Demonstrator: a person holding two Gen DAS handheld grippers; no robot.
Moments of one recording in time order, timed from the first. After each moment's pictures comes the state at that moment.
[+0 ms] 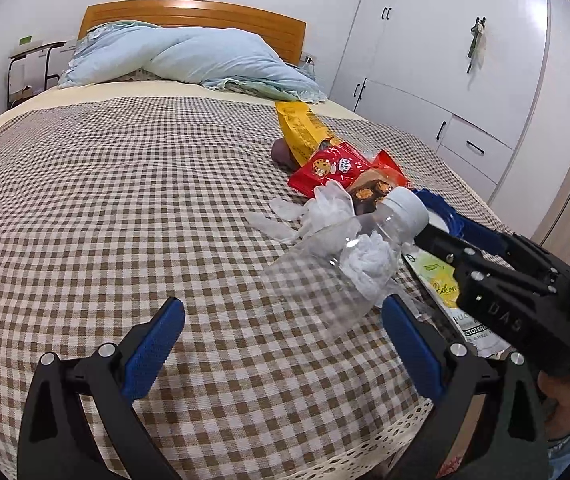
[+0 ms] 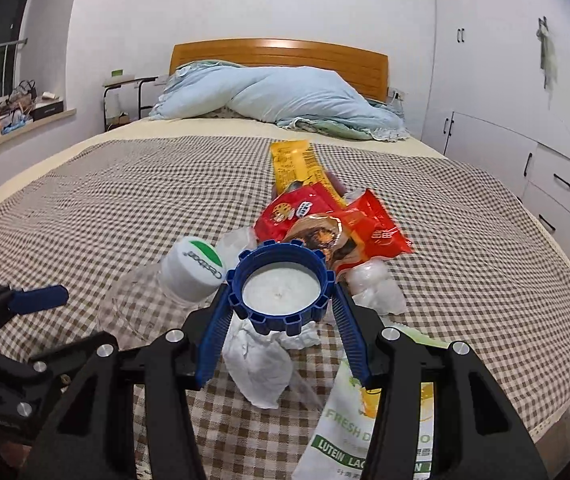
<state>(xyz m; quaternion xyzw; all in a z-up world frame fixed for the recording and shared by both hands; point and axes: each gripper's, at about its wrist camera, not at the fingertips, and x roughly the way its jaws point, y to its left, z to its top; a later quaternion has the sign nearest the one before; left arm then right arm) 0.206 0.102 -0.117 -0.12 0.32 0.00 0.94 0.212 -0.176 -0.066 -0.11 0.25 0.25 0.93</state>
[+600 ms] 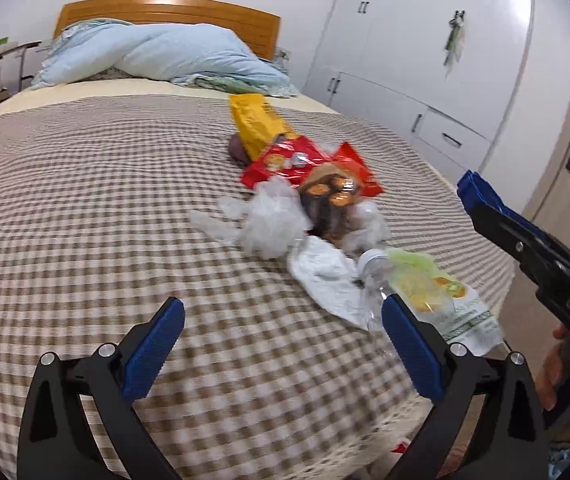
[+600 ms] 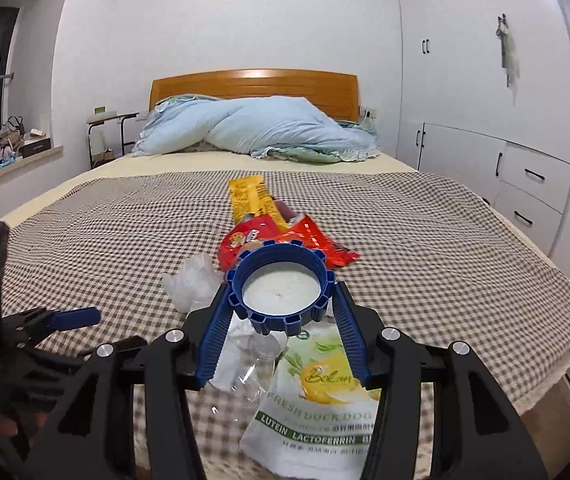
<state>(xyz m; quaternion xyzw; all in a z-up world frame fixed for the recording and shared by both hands) 0.237 0.056 -0.116 -0.12 0.32 -0.06 0.94 0.186 -0.241 -0.040 -0.07 0.20 0.23 0.95</state>
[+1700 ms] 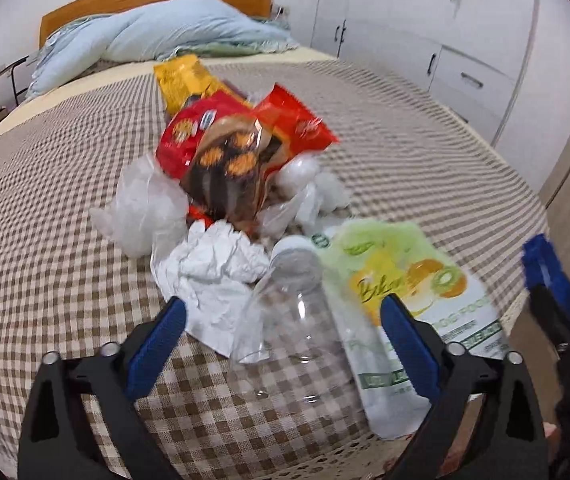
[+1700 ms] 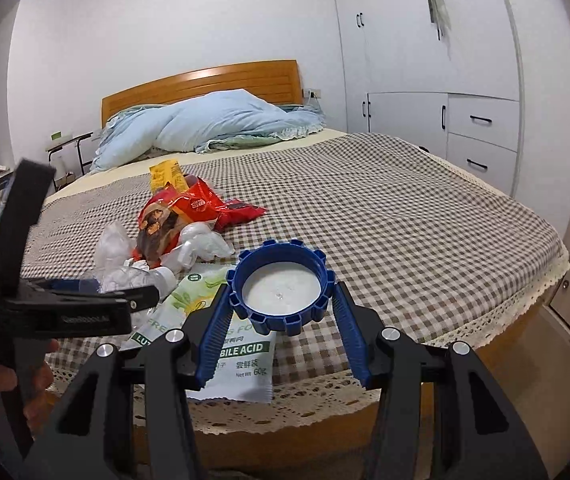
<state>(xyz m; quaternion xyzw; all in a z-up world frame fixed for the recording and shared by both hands) 0.302 -0.054 -0.135 -0.05 0.42 0.01 0.91 0.184 -0.348 -0.081 0.00 0.23 0.16 0.96</state>
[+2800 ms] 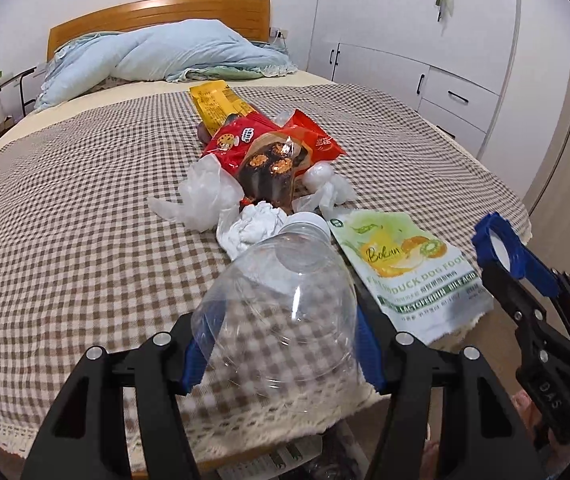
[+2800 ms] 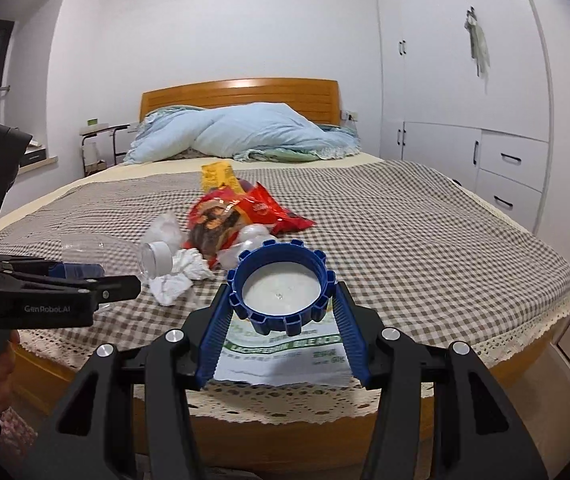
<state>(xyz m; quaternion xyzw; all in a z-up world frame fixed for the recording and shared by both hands) 0.213 -0.021 -0.105 -0.05 0.37 -0.01 0.93 0.147 -0.315 -0.080 -0.05 0.18 0.22 0.96</state>
